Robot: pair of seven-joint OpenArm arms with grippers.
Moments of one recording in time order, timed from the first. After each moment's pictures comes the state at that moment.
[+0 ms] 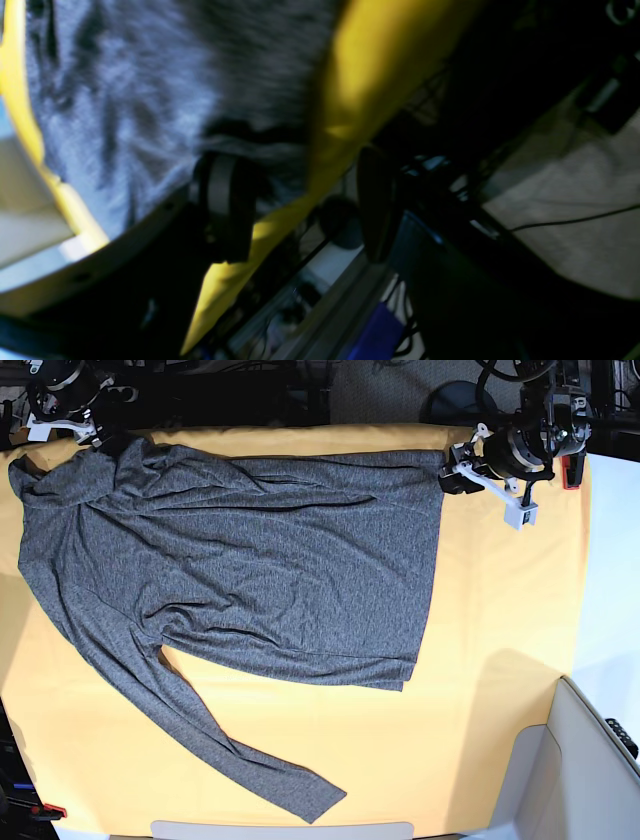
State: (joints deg) left arm 26.3 -18.3 -13.8 113.1 -45.8 9.0 66.9; right arm -35.8 5.4 42.8 103.2 67.6 -3.0 -57.9
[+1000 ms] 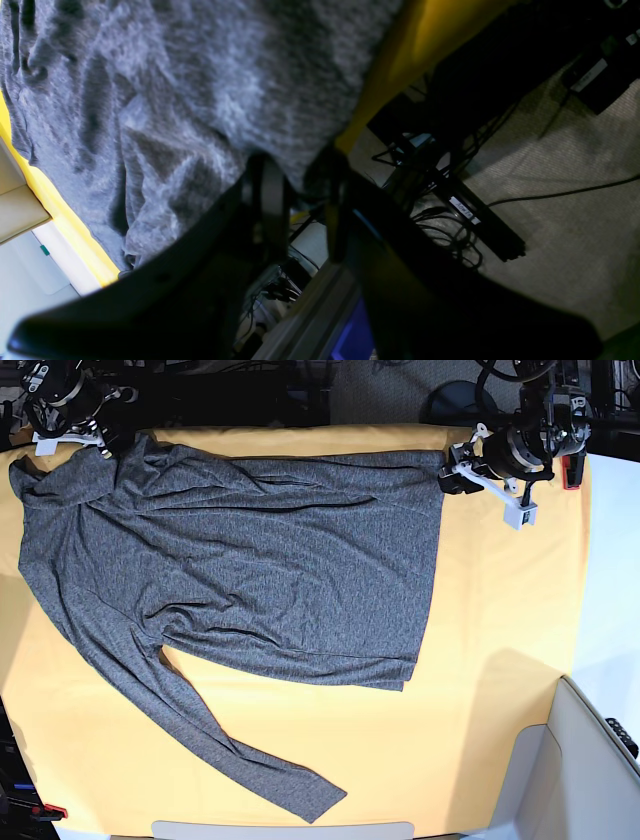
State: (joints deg) left arm 26.3 -18.1 -13.8 113.0 -45.8 9.0 66.9; right arm -30.9 4.5 43.3 107.6 61.2 -5.6 -66.9
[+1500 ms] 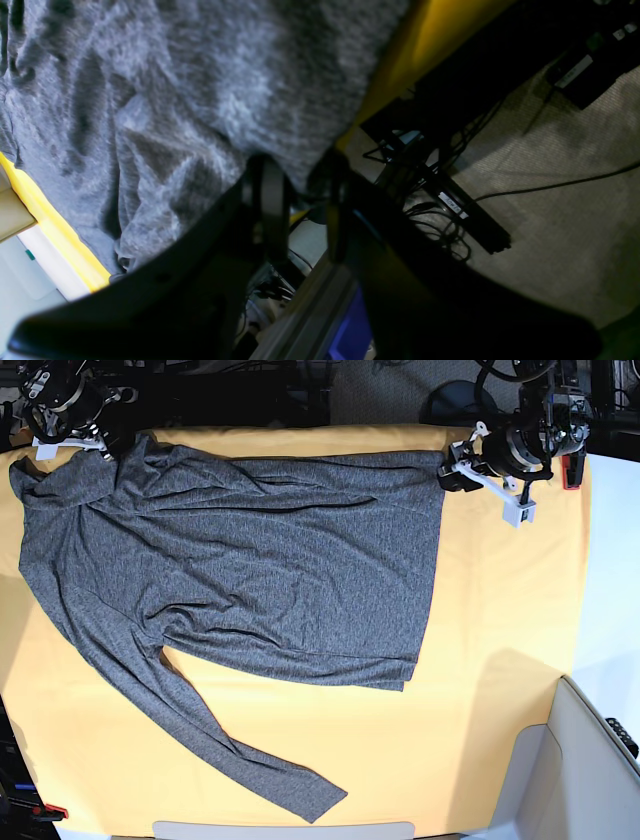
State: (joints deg) left arm 26.3 -18.1 -13.8 111.7 -45.8 9.0 66.9; right arm -27.9 3.1 43.8 109.7 57.1 -6.3 -70.8
